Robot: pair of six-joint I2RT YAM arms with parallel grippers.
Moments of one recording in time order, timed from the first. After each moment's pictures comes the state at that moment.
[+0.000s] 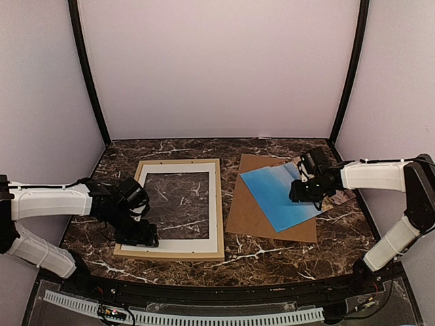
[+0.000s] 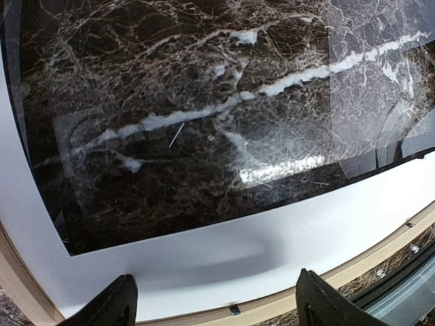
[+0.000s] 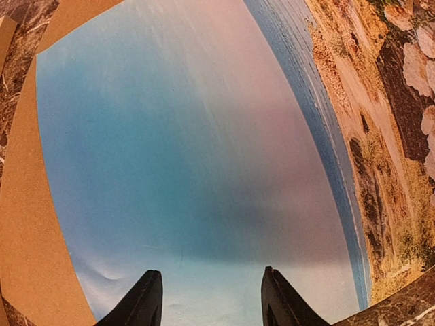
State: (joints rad) left arm -0.70 1.29 0.68 -0.74 0.14 -0.64; right arm 0.45 1.51 0.84 -0.37 0.09 0.40
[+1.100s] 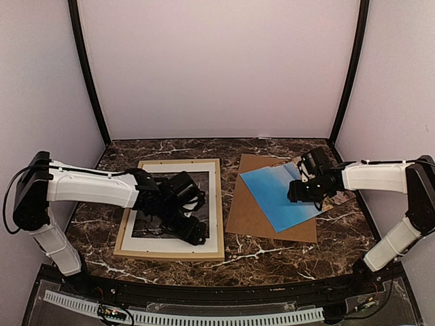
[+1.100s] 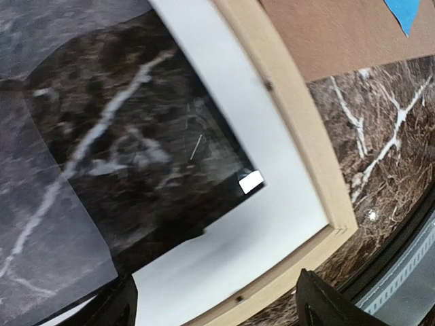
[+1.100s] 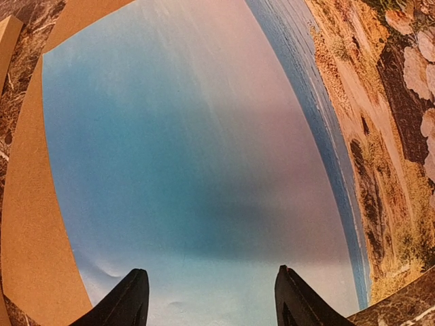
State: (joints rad) left arm -0.98 1.64 1.07 -0.65 0.10 -0.53; right arm 0.45 1.49 0.83 -0.35 0.08 0.39
